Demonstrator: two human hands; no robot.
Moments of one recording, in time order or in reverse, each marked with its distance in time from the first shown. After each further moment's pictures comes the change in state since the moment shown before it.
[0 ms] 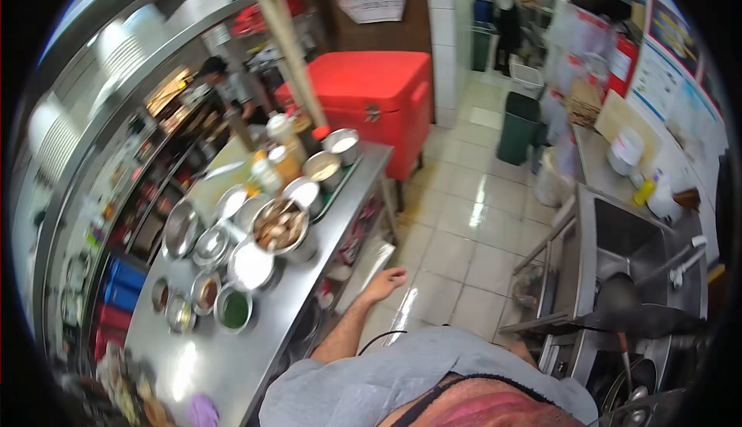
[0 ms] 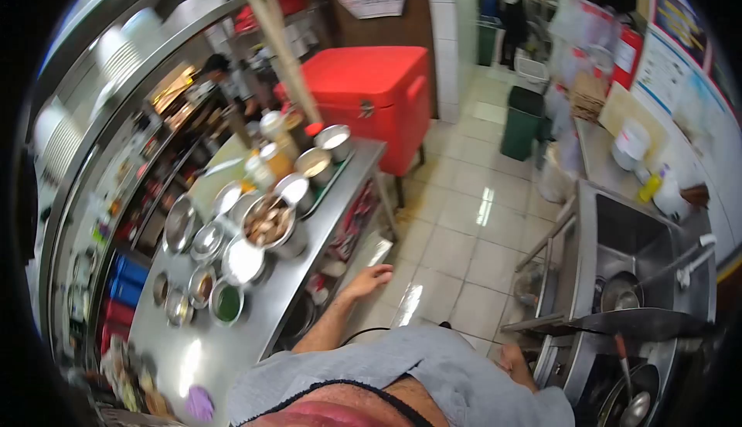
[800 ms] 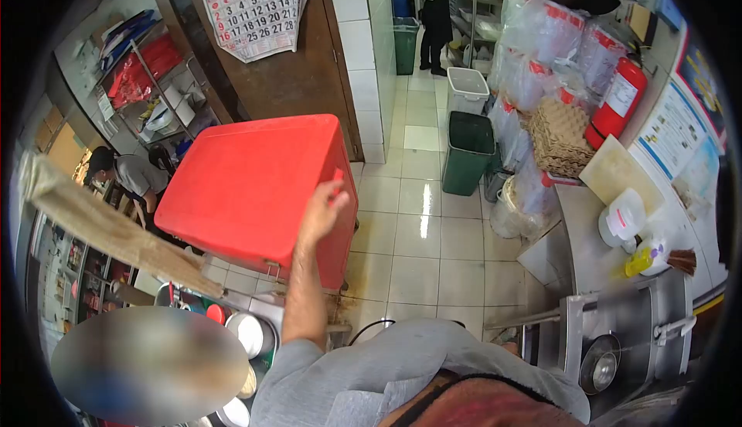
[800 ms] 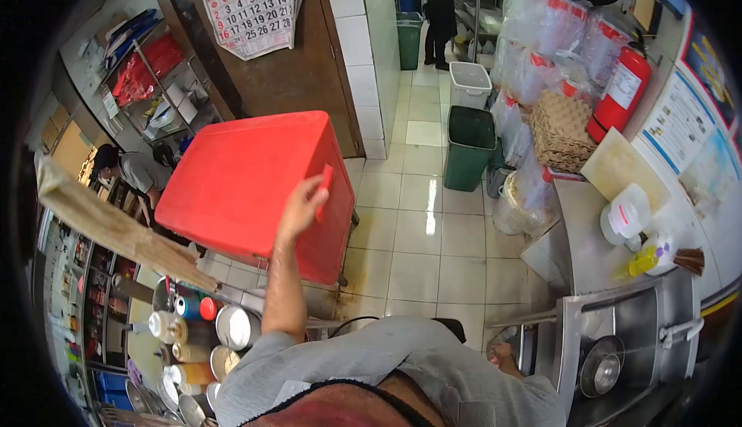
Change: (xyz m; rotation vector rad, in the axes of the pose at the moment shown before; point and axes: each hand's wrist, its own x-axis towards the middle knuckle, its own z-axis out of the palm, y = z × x) left_hand 0.562 0.342 -0.223 0.282 0.300 0.611; right_hand 0.350 -0.243 -0.122 -0.355 -0.114 0.261
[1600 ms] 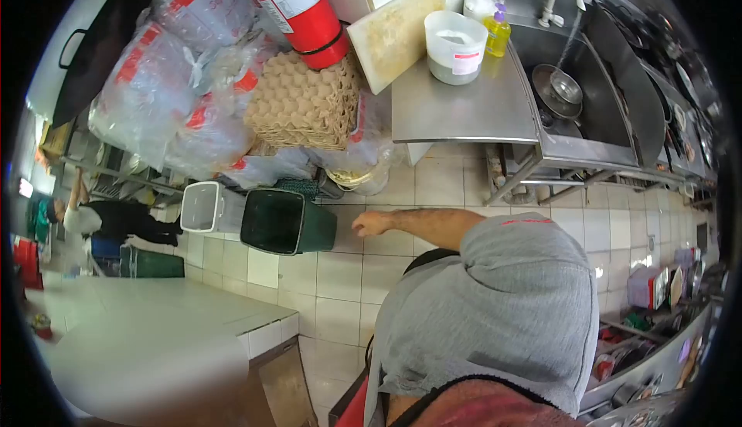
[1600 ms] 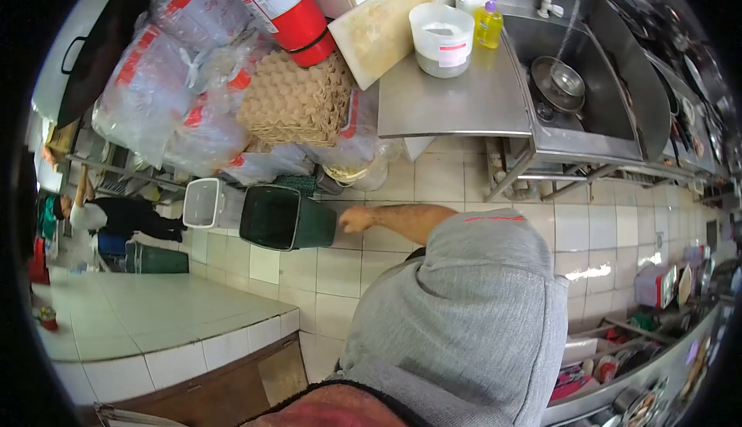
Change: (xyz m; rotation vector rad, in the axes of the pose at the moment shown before) left_hand 0.502 -0.258 0.096 0.569 -0.389 -0.421; right_hand 0.183 -0.411 -0.394 0.500 0.713 -0.484
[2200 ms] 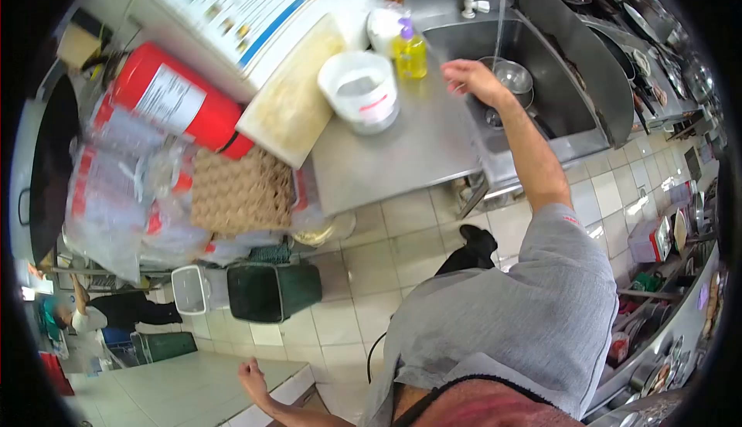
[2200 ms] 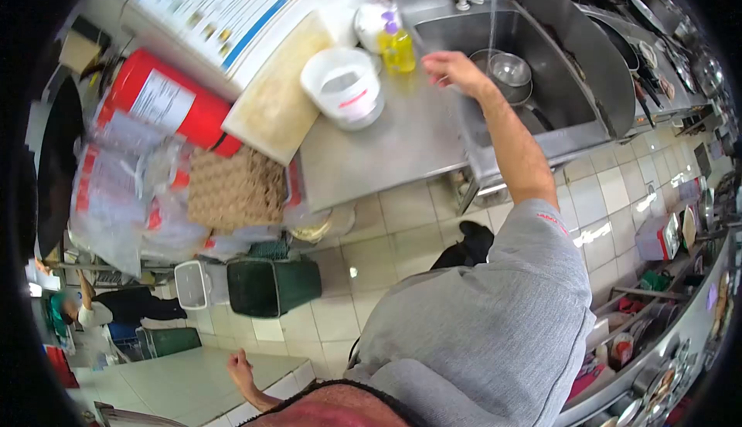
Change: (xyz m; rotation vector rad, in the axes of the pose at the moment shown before) left_hand -0.051 0.351 0.125 -0.118 -0.284 0.783; right_hand -0.367 0.081 -0.417 0.533 1.097 0.292
